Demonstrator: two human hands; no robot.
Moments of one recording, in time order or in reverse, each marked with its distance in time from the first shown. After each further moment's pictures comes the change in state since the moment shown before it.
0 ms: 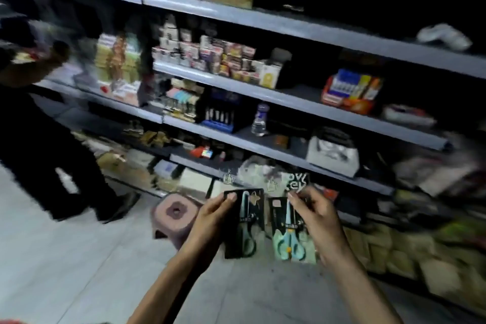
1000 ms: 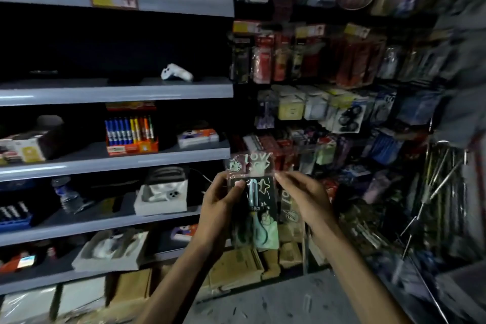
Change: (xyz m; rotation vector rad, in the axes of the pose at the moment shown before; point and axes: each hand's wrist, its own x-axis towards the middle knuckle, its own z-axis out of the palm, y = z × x) left_hand -0.015 -0.087 0.533 0.128 -0.562 0.219; right_hand -0.041 0.016 -0.505 0.043 0.492 -0.112
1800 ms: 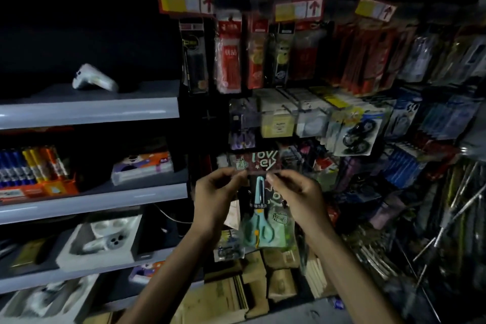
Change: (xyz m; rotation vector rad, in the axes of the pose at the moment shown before) left_hand 0.277 -0.071 0.108 0.204 0.134 0.128; right_hand 0.260 0.096 -0.076 0.067 0.013 -0.035
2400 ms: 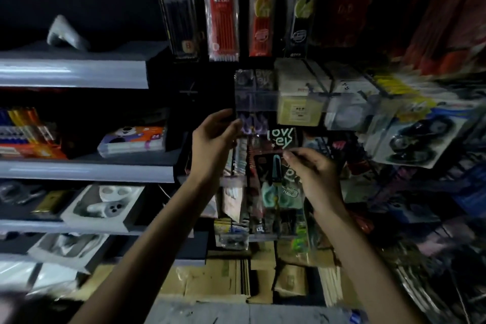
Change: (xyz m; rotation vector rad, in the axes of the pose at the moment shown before) left_hand 0.110 -0.025 0.064 0.107 0.268 0.008; right_hand 0.136 0.086 -0.046 0.070 -0.070 0.098
